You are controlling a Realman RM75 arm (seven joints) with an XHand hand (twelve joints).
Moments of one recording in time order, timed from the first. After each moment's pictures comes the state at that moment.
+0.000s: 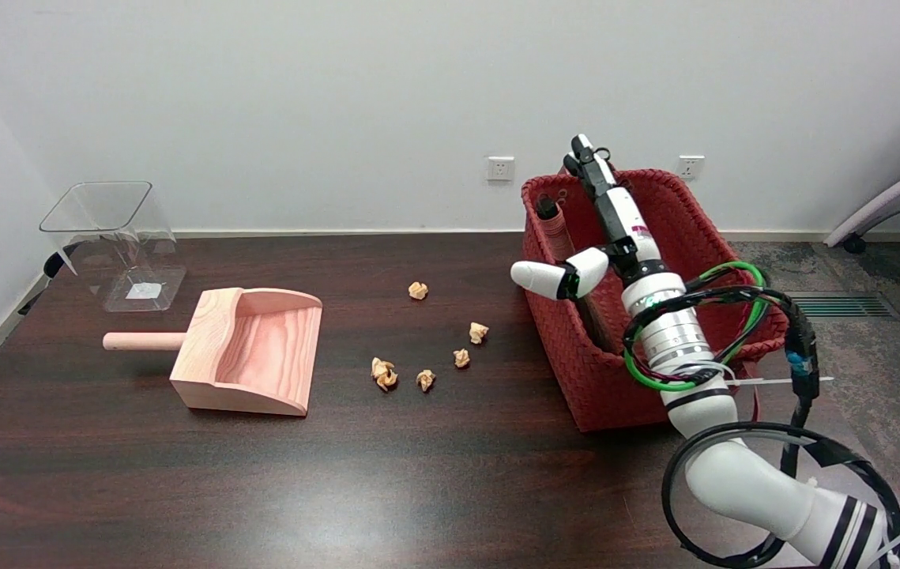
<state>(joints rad) -0.03 -0.99 1.07 -1.60 -1.71 0.82 0.19</state>
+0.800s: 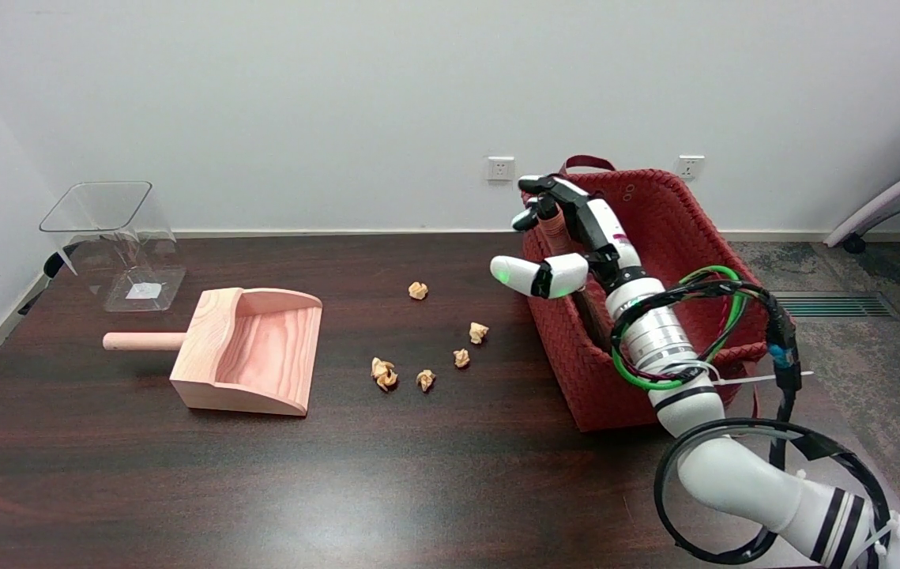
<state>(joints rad) 0.02 -0.98 1.02 -1.57 -1.65 0.77 0.23</state>
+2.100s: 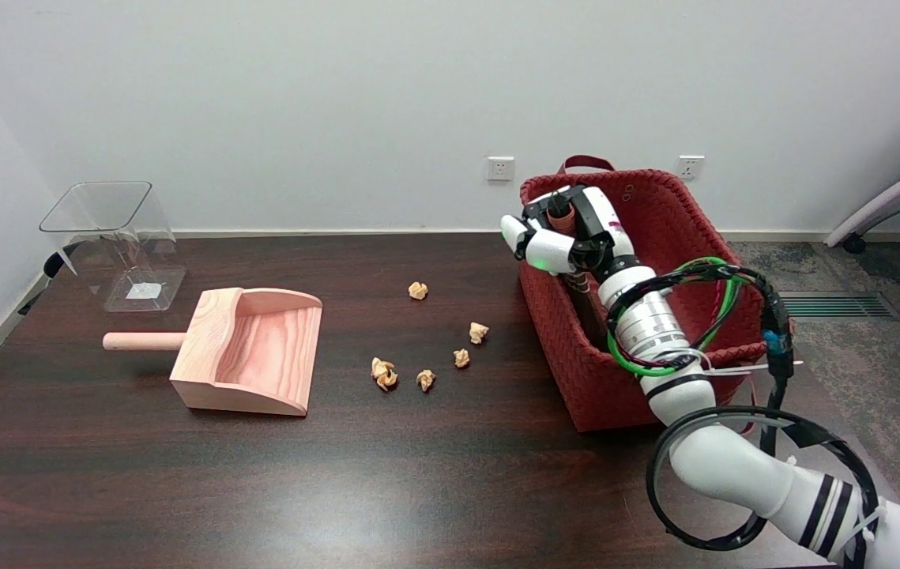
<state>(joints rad) 0.07 -0.99 0.99 -1.57 -1.62 0.77 0.27</state>
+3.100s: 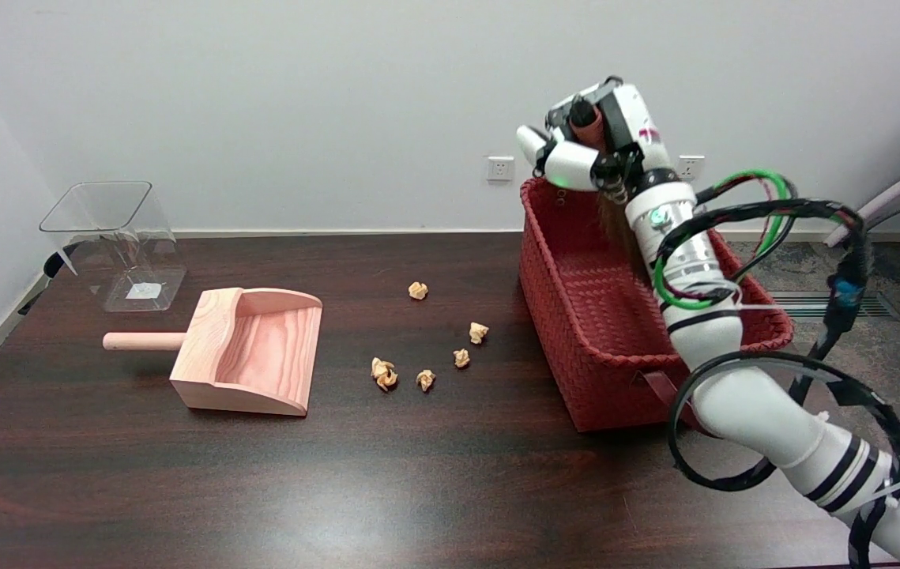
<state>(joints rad) 0.11 -0.98 1.17 -1.73 -1.63 0.70 -0.02</state>
